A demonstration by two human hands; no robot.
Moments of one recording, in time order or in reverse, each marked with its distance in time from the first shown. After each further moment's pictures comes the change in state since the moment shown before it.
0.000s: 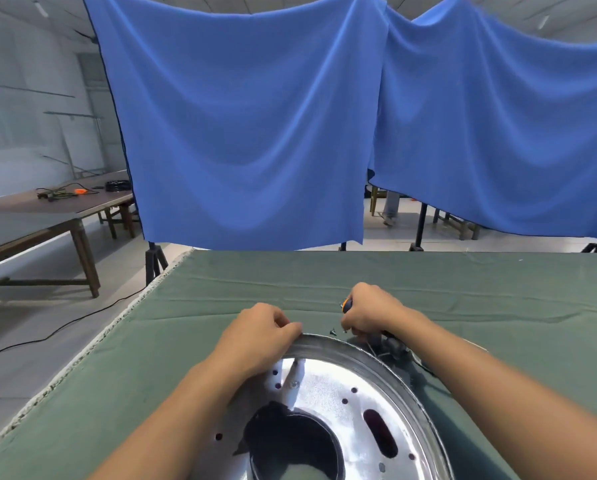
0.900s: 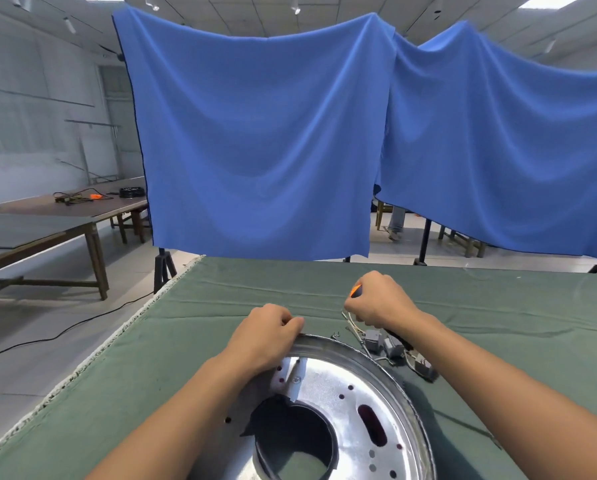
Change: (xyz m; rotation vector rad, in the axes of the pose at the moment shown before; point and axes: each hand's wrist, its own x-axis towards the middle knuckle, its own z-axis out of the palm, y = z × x) left_hand -0.008 0.003 -0.002 0.021 0.043 0.042; right_hand -0.027 -0.008 -0.020 0.092 0.268 -0.086
